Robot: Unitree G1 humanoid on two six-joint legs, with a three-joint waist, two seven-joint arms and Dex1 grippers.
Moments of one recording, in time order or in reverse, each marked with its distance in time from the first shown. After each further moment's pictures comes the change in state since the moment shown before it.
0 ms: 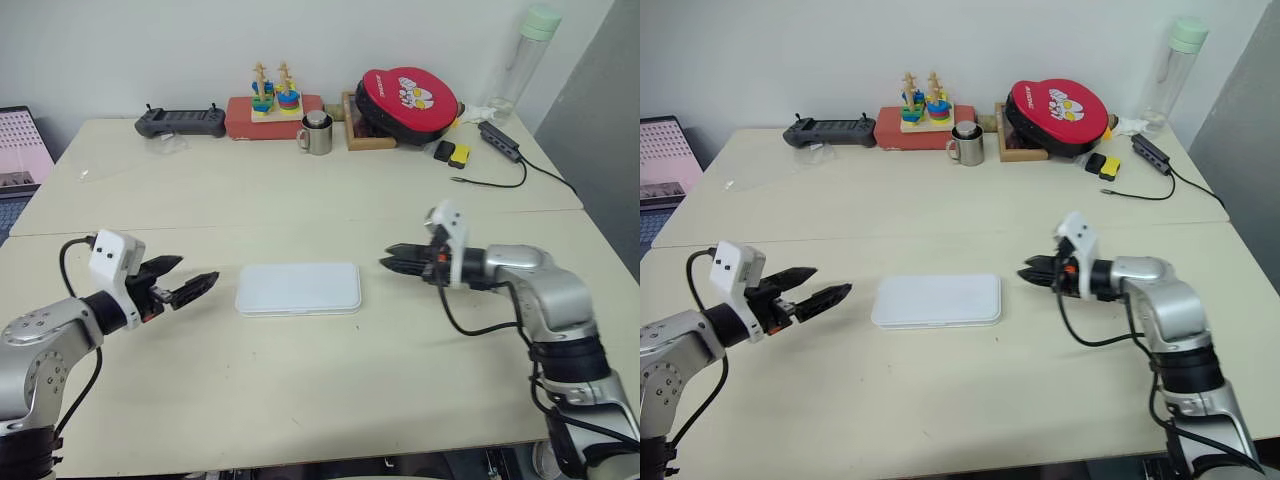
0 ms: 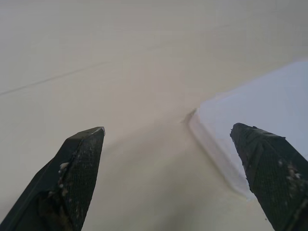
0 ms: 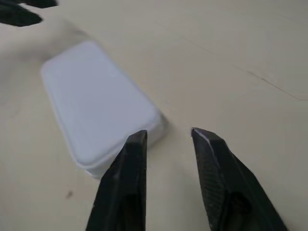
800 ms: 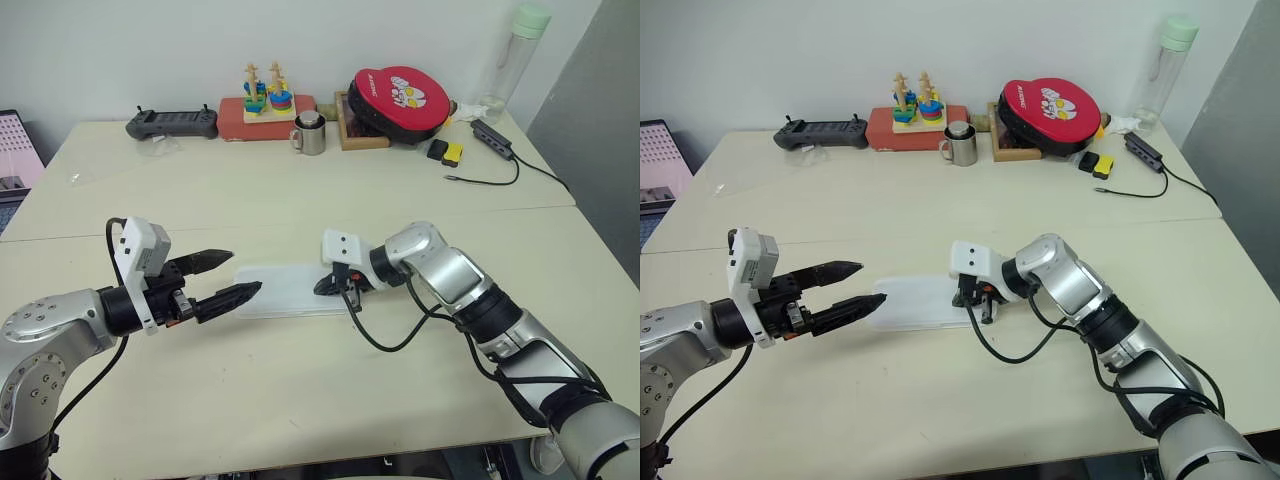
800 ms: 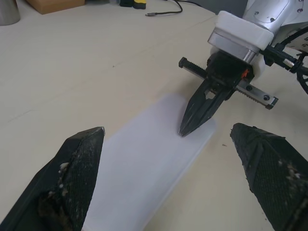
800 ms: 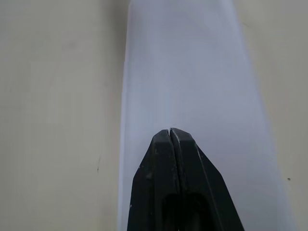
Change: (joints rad) left arm -0.023 0.007 0.040 -0.353 -0.269 0.221 -0.097; right arm -0.383 0.221 0.573 0.298 -0.300 -0.282 0.208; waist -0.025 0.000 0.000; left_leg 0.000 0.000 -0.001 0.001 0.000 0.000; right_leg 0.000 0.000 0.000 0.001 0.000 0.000
